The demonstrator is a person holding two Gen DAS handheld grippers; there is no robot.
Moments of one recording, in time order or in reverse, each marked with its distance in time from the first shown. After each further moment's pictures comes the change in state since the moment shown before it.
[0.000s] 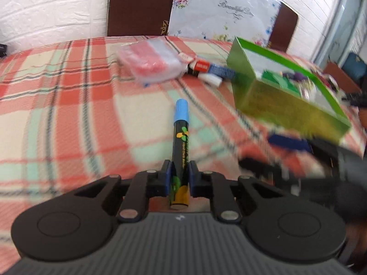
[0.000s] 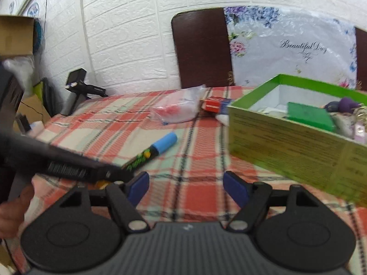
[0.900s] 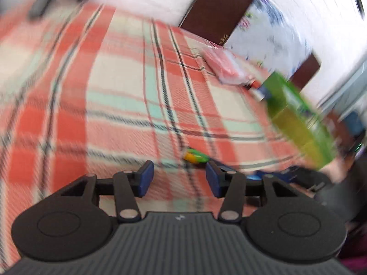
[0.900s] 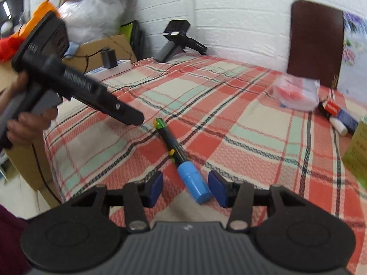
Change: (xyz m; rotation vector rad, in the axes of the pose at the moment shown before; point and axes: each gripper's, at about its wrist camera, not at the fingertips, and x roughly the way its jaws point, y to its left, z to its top) left arm -0.076 0.120 -0.044 -0.413 0.016 -0.098; right arm -0.001 0.090 -0.022 -0.374 0.172 0.306
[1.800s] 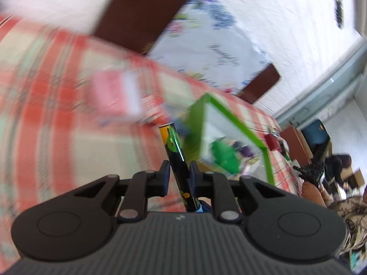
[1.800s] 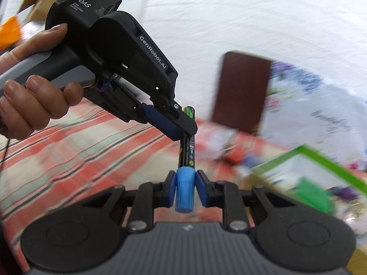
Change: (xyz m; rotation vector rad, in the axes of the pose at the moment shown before) left arm 0.085 -0.157 0.090 0.065 0.002 -0.215; right arm -0.048 -0.059 0.004 0.002 -0.258 -0.390
